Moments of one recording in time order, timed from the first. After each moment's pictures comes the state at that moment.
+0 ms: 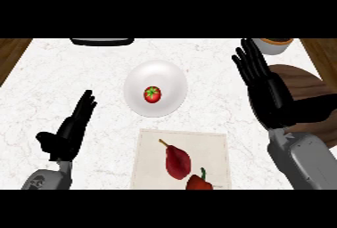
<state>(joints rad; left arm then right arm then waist) -0.10 0.28 -0.15 -1.35 0.21 0.12 -0.14 -0.42 -0.37 0.32 -1.58 -0.47 -0.26 -0.02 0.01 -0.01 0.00</state>
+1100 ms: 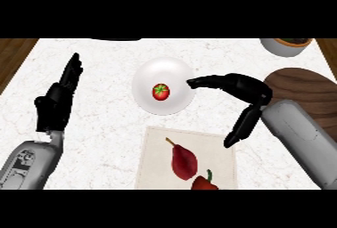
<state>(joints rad) -0.31 0.37 -0.15 -1.47 0.03 0.27 0.08 -0.71 -0.44 0.49 -1.06 -0.30 0.61 -0.54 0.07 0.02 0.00</state>
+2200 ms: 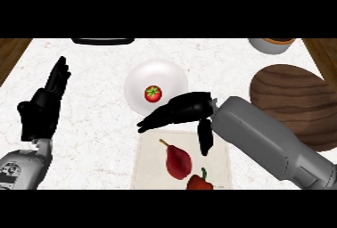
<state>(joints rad) -0.23 0.38 -0.11 -1.59 -0.01 0.27 0.18 -0.95 -0.31 0.87 -1.03 0.25 0.55 -0.58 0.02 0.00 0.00</state>
